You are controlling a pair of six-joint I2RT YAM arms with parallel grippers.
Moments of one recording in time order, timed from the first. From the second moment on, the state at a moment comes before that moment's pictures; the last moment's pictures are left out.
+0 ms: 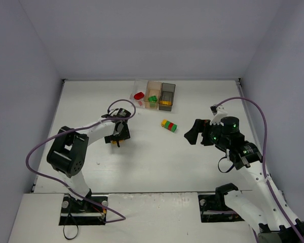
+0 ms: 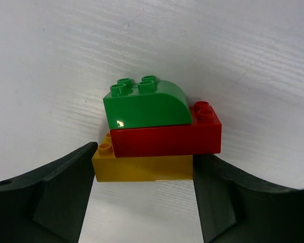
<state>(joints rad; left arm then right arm) -0.47 1.74 1.08 -0.60 -0.34 -0.70 0.30 0.79 0.81 -0.58 -0.24 0.36</state>
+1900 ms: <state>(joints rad) -0.86 1.18 0.91 -0.17 0.14 0.28 0.54 1.27 1.12 -0.45 -0.50 0.55</state>
